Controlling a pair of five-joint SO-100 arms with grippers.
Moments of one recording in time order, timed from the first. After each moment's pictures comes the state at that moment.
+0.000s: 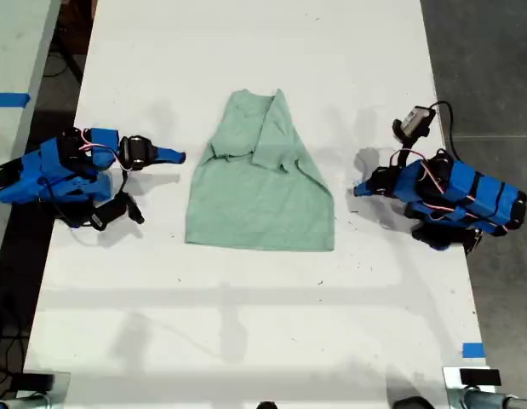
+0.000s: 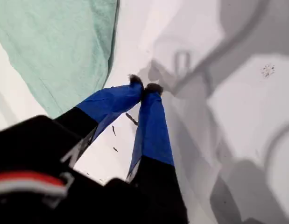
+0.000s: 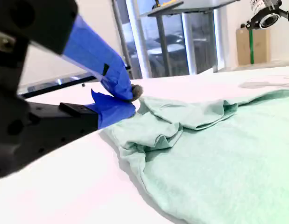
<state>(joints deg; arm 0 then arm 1) -24.3 205.3 182.5 48.3 20.7 25.8 200.6 173.6 79.5 -19.7</state>
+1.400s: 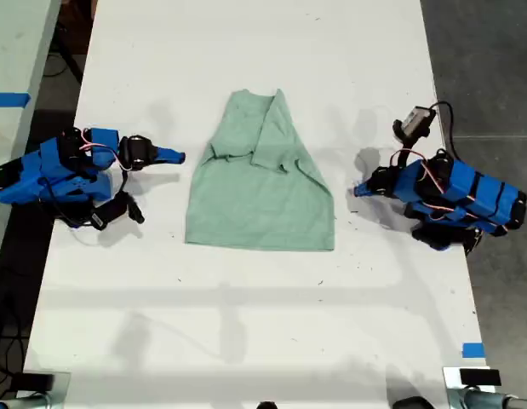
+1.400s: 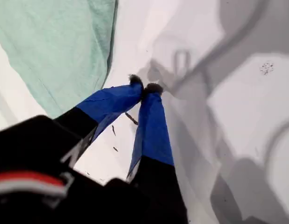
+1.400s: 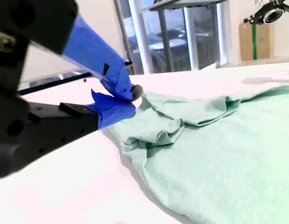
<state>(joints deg) -24.6 205.3 182.5 49.2 20.0 25.8 200.6 173.6 79.7 -19.2</state>
